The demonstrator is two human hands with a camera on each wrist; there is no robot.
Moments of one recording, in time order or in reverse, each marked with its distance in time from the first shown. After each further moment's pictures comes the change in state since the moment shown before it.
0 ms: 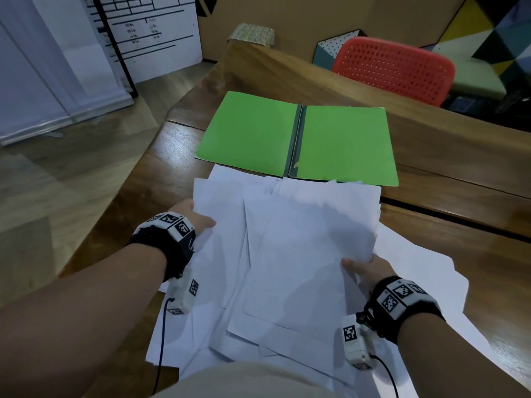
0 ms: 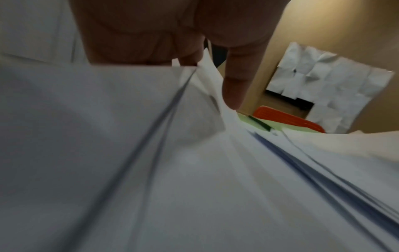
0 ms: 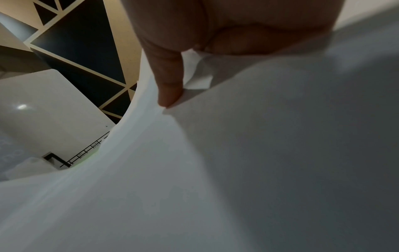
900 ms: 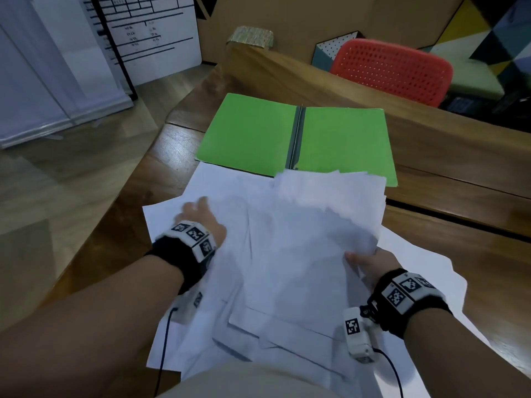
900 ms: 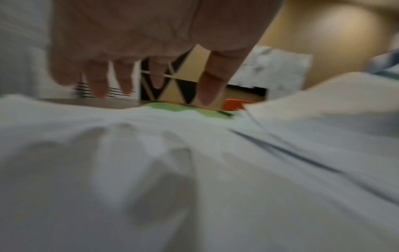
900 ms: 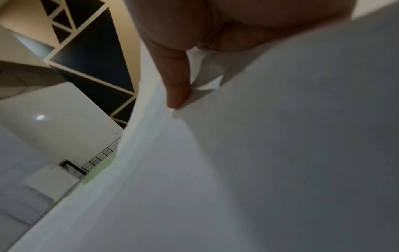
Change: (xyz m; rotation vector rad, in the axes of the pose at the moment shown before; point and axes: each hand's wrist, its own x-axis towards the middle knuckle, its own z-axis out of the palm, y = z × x) left_hand -0.017 0.011 0.025 0.272 0.130 0.112; right_hand 0.000 -0.014 -0.011 0.057 0.018 -0.009
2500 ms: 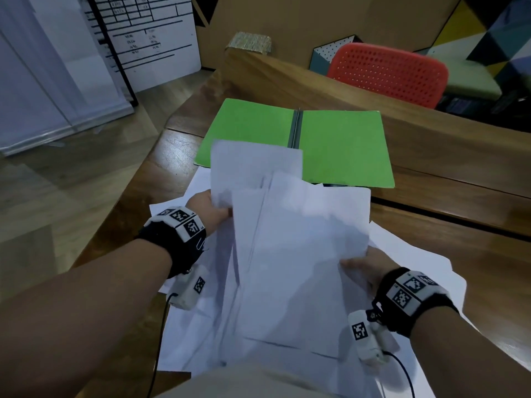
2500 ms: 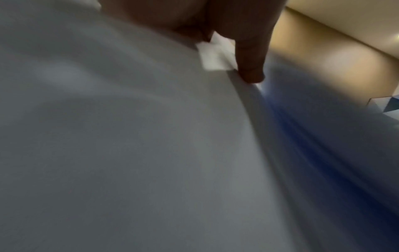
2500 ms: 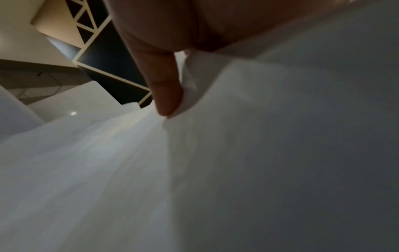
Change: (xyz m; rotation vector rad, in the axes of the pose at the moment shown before) left_hand -0.005 0.017 -0.025 -0.477 0.013 0.201; right_hand 0.002 -0.002 0.005 0.163 -0.217 -0.015
